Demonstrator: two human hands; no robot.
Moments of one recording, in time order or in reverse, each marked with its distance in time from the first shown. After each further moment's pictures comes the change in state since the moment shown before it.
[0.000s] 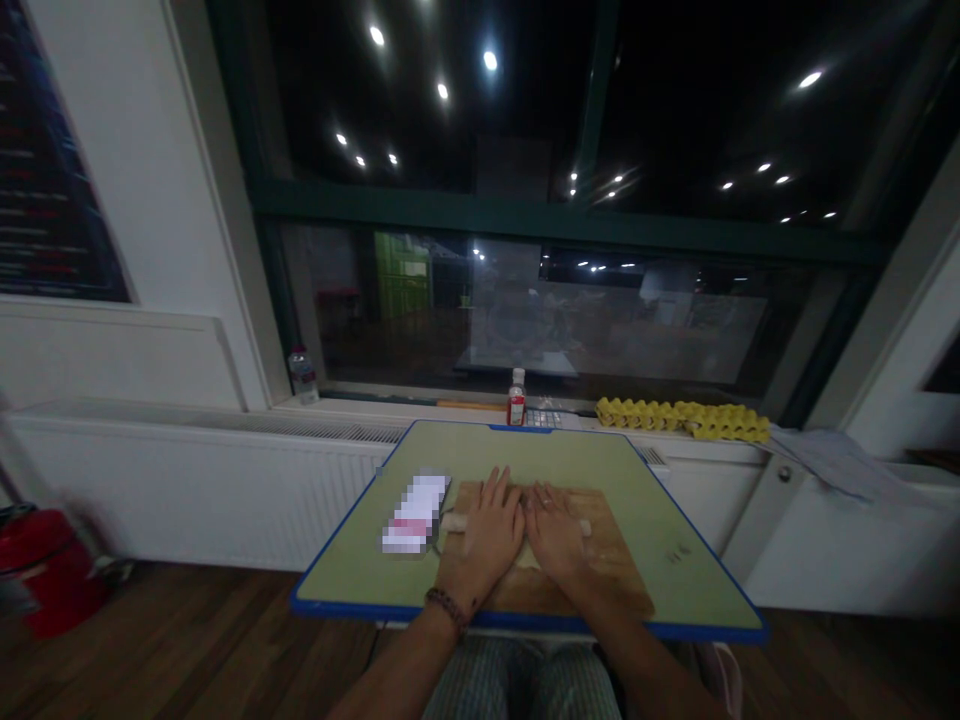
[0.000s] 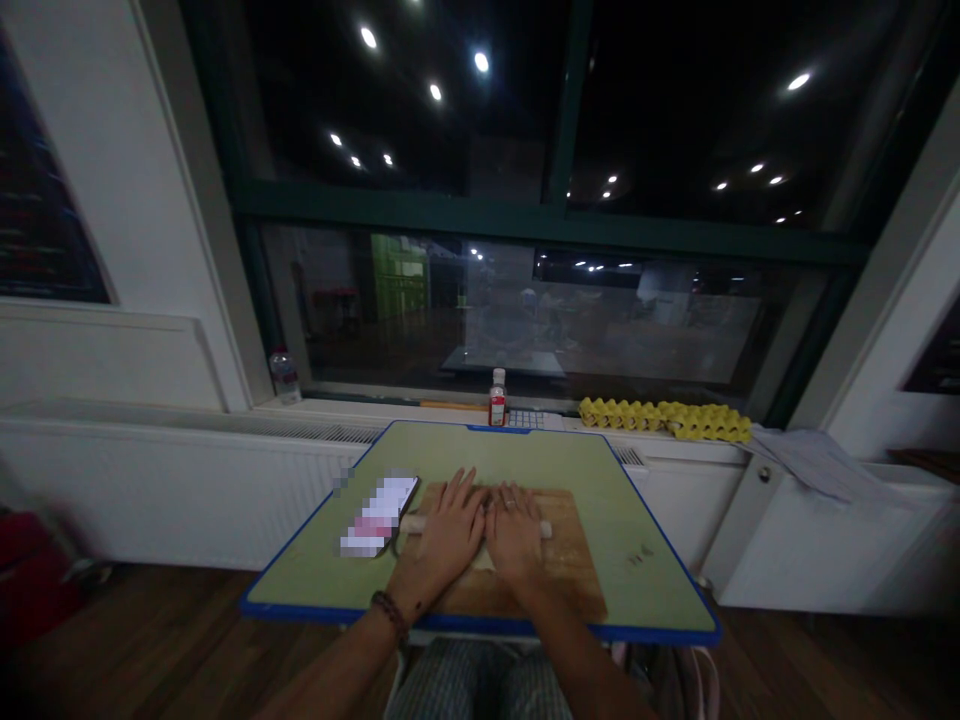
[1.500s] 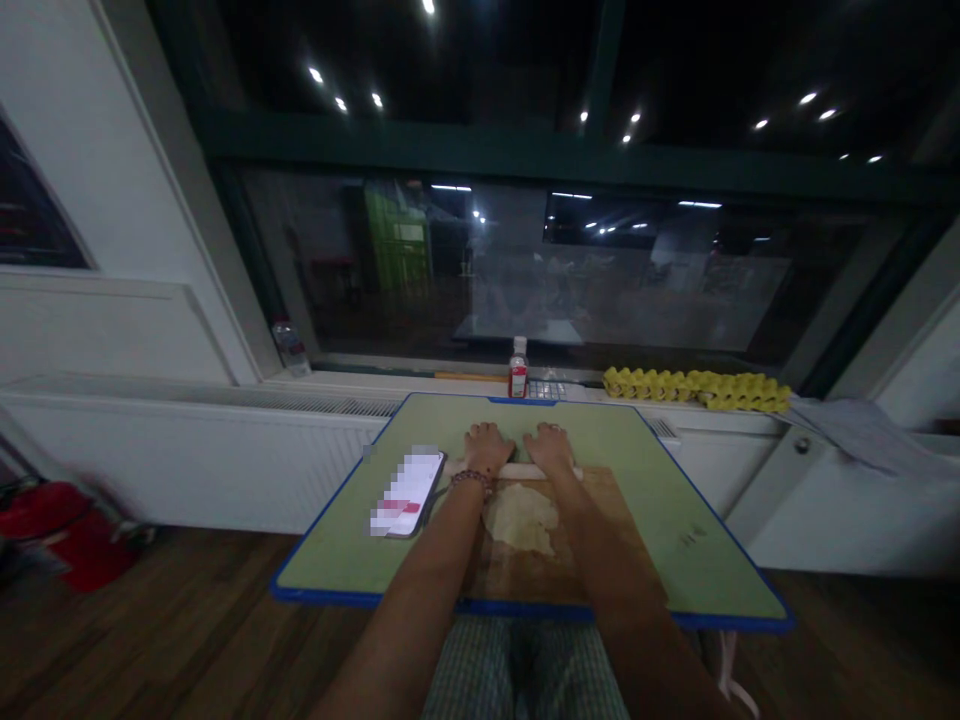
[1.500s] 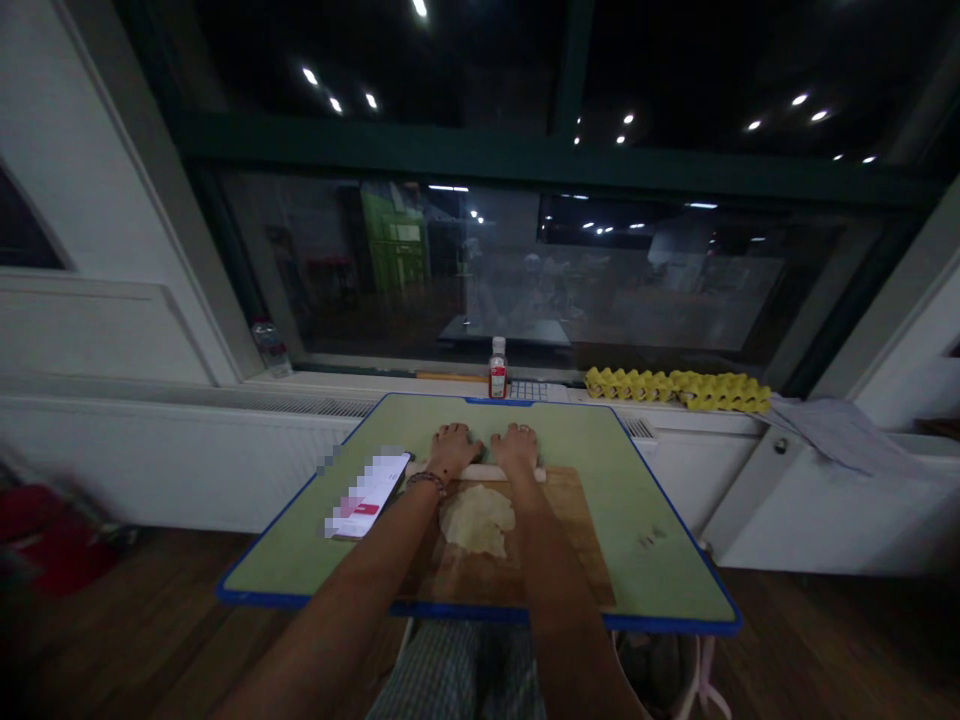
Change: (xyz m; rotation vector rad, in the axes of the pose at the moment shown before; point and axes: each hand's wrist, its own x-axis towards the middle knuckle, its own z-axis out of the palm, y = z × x) left_hand 0.109 -0.038 0.030 -0.015 -0.180 -0.335; right_hand 0.111 0.019 -0.002 0.137 -0.083 0.351
